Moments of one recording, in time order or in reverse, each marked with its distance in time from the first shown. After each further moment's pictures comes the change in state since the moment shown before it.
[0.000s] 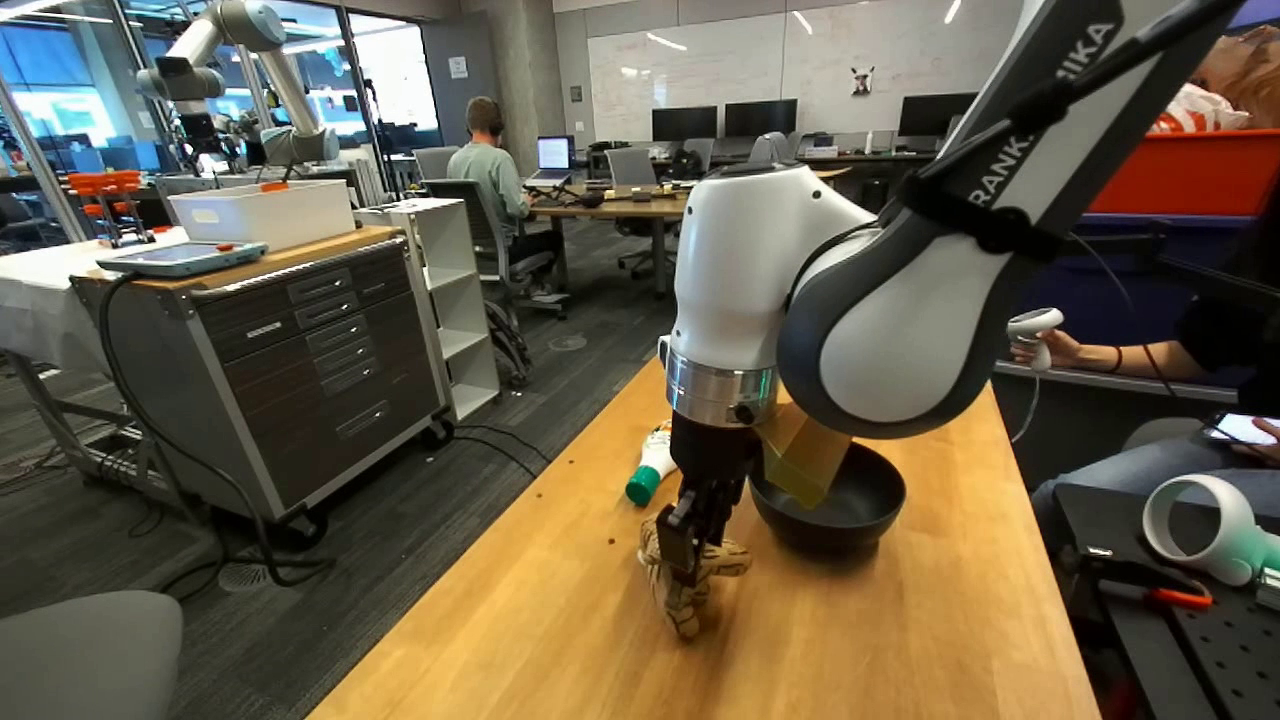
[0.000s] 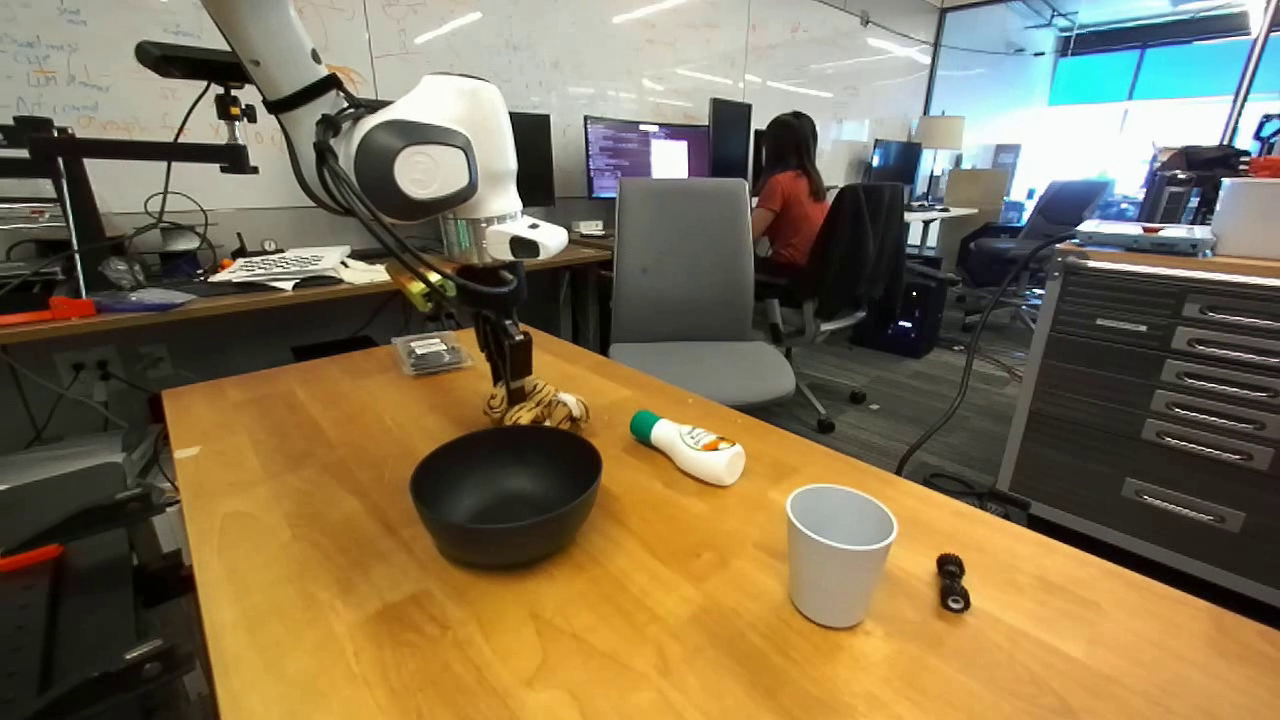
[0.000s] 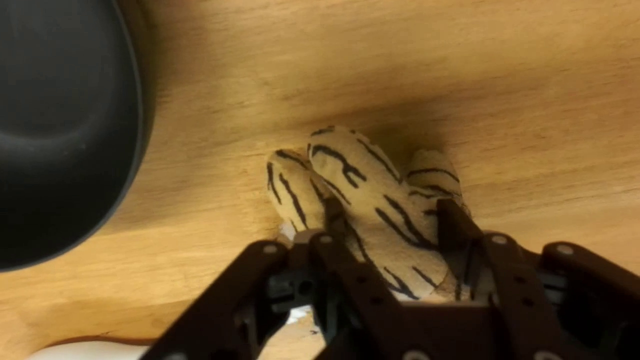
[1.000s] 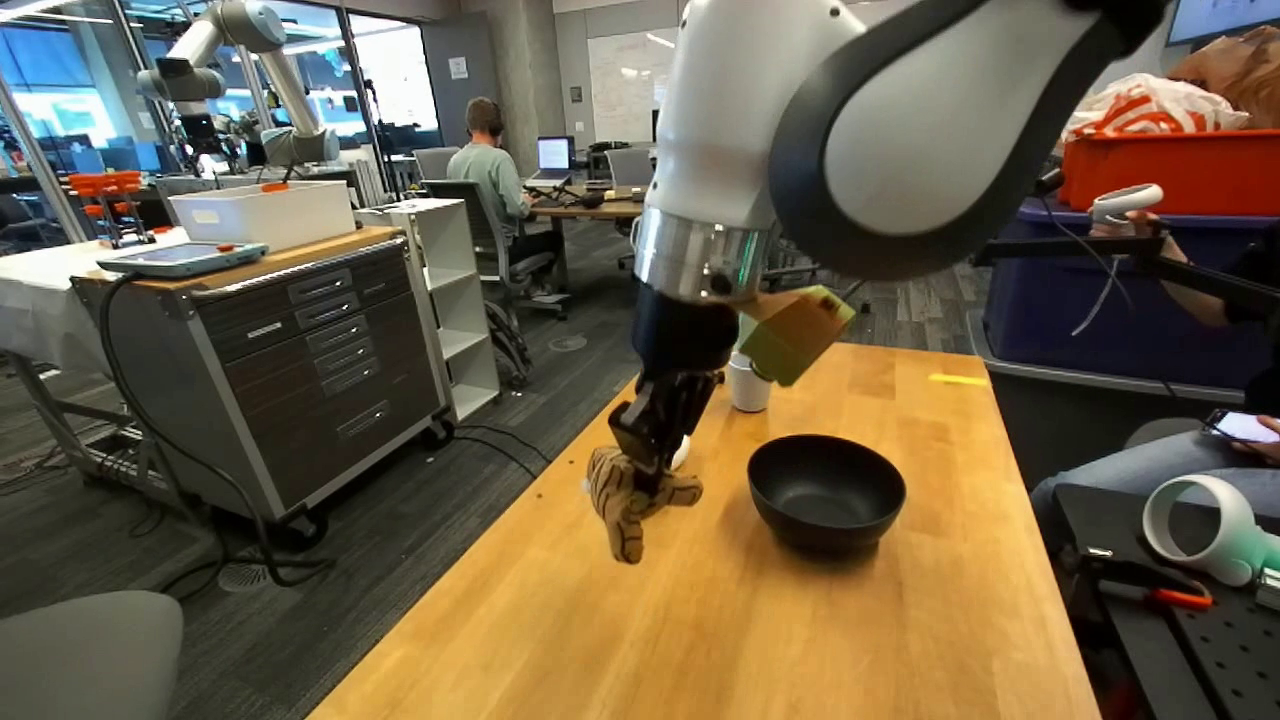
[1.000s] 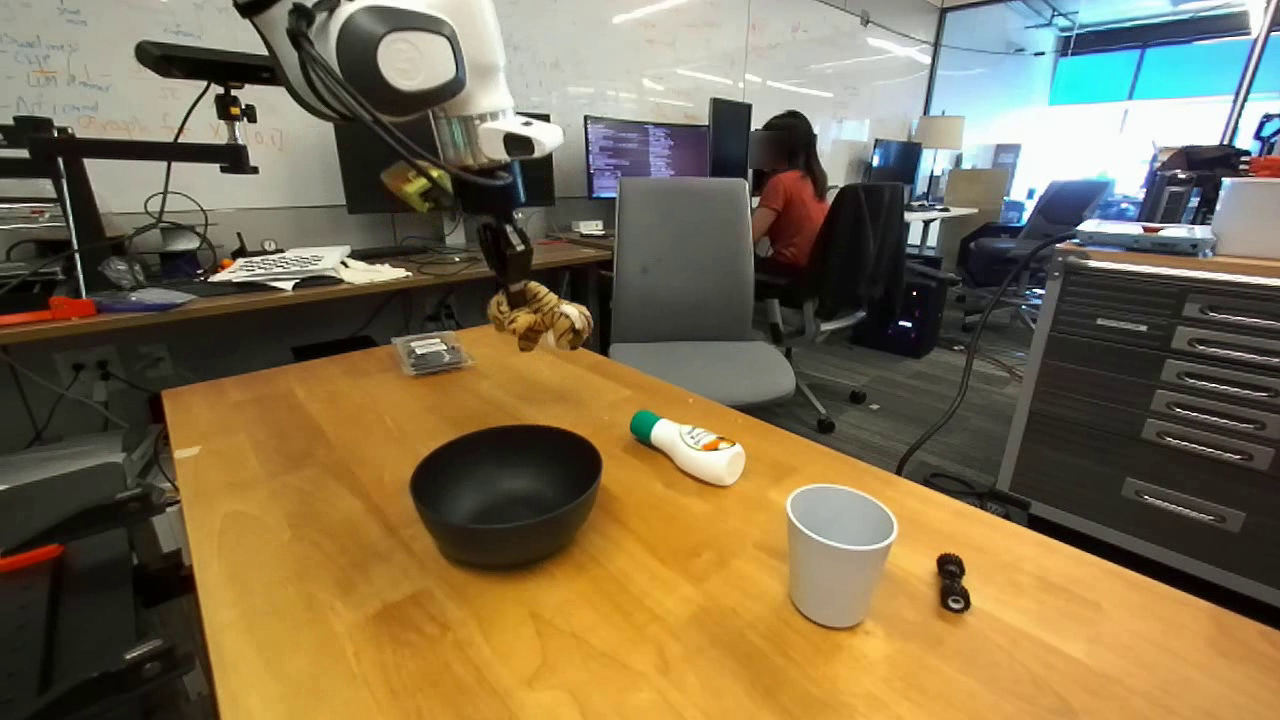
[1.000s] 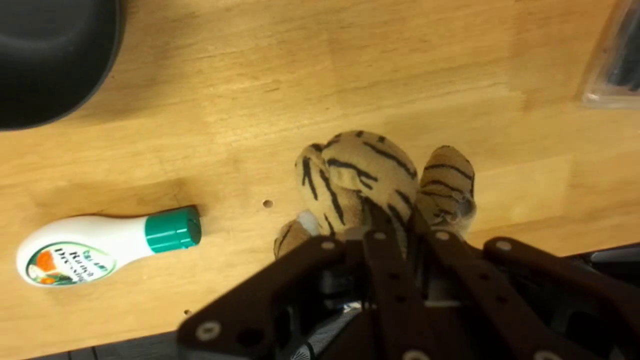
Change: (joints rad) arm 0.024 -0.193 0.013 0.024 0.056 -0.102 0.000
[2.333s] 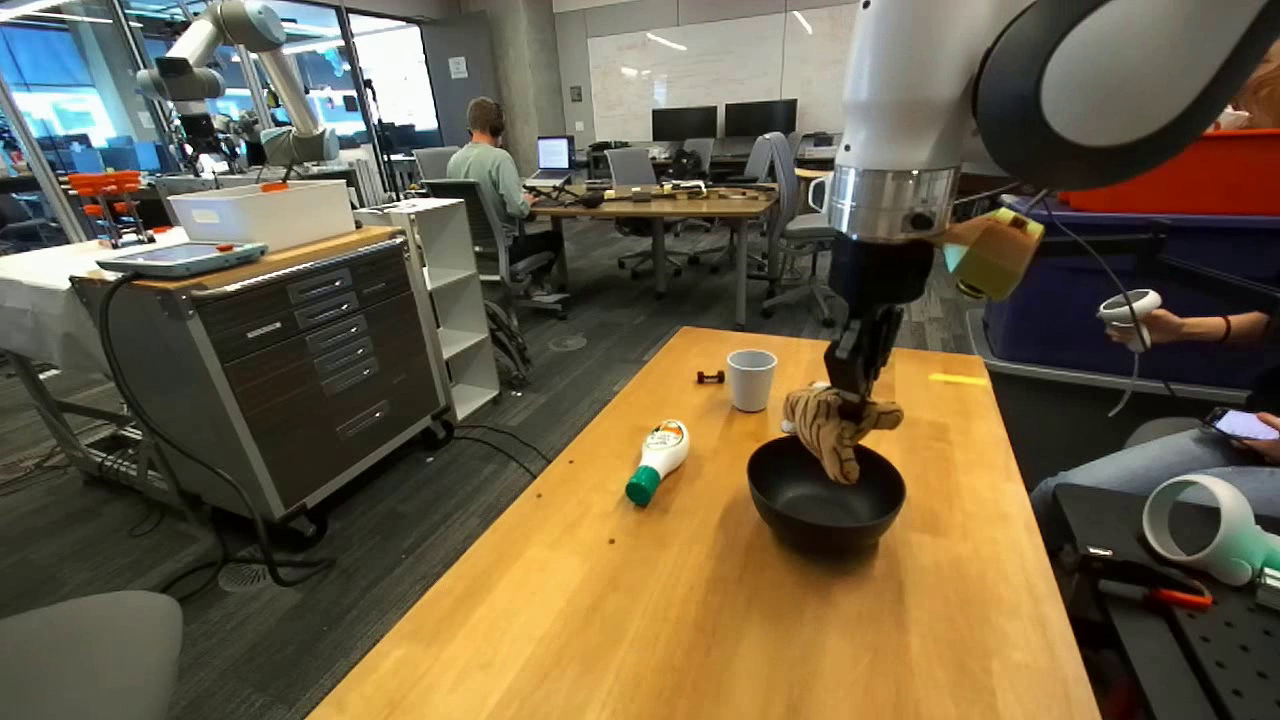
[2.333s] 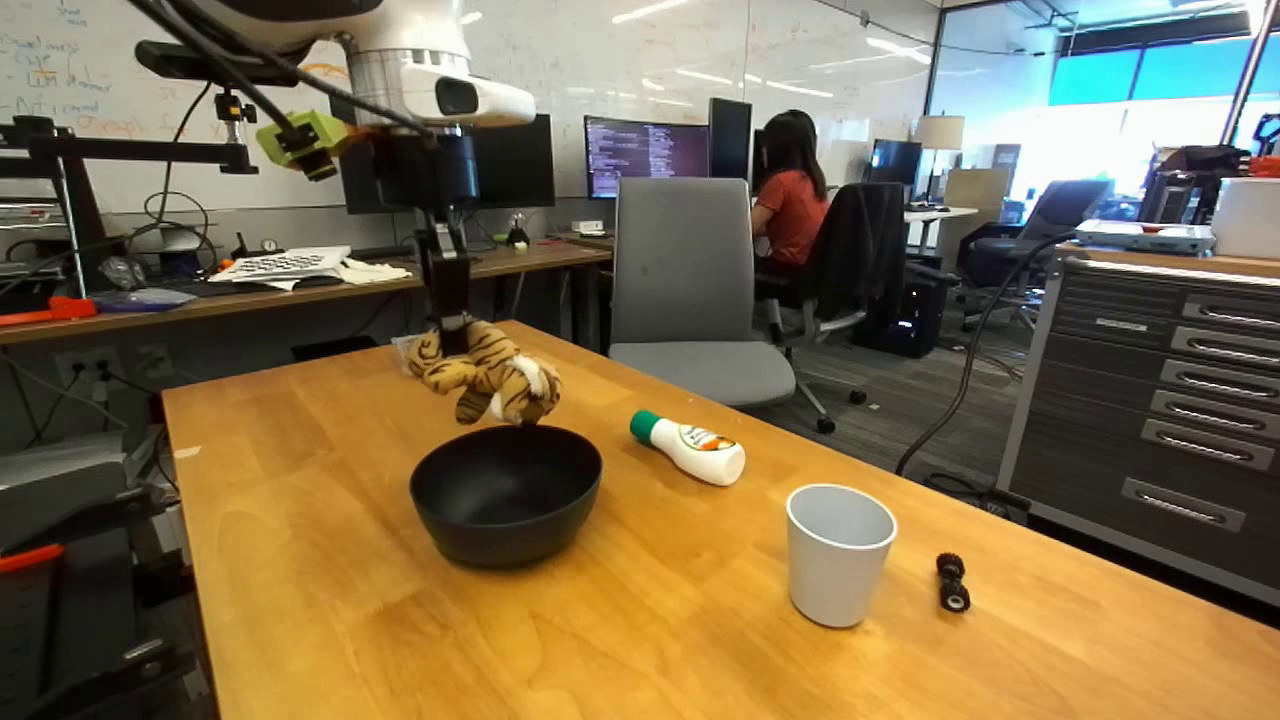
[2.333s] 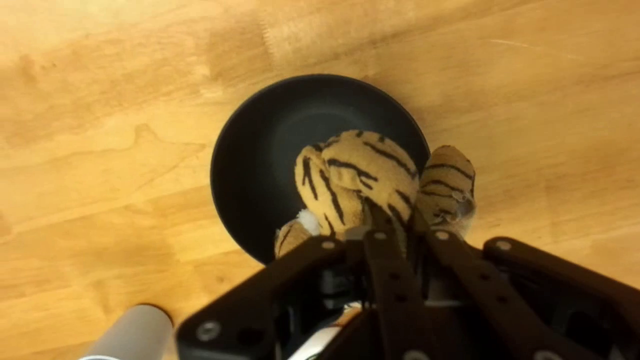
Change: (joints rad) arm -0.184 -0.331 -0.069 -0.344 -0.153 -0.175 -0.017
